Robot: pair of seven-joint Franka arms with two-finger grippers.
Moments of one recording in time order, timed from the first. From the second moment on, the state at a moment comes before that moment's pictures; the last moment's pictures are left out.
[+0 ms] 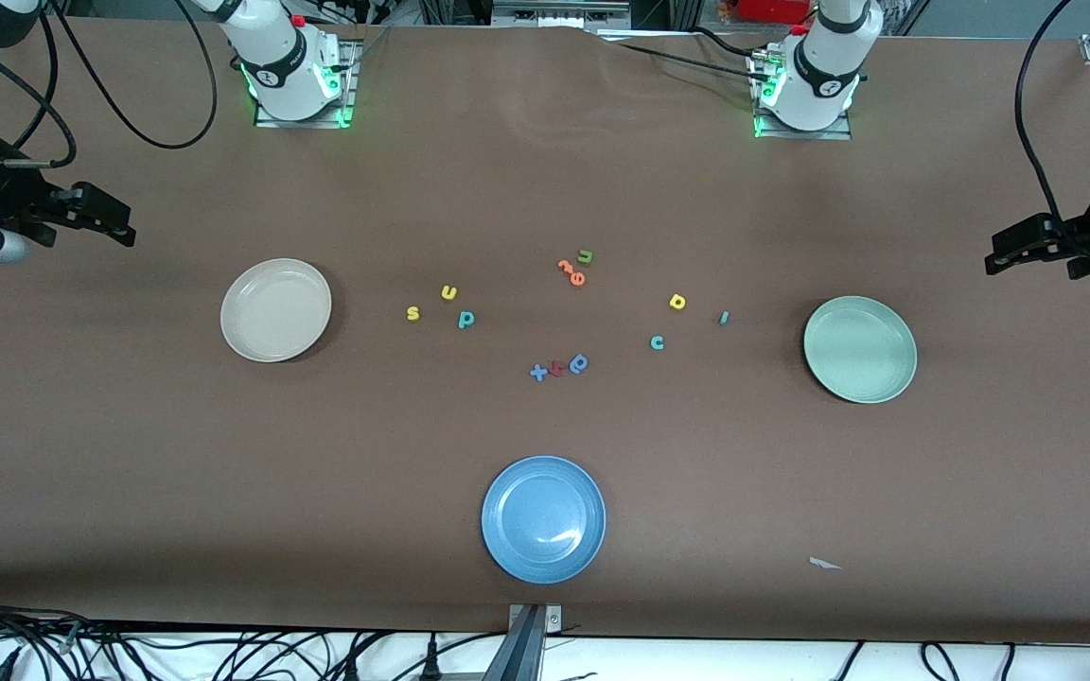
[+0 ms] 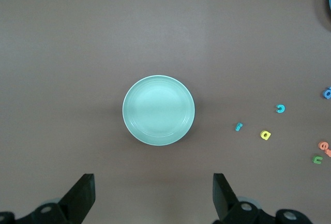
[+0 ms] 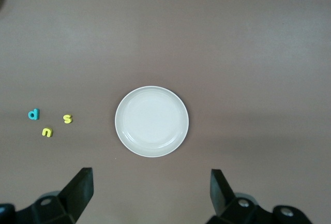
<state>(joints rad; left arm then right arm) 0.01 0.13 0.04 -1.47 -0.02 1.52 0.08 0.03 -0.01 -0.02 -1.70 0.00 1.66 0.00</state>
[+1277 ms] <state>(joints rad) 0.01 0.13 0.04 -1.47 -0.02 1.52 0.08 0.03 -0.01 -0.03 -1.70 0.00 1.66 0.00</state>
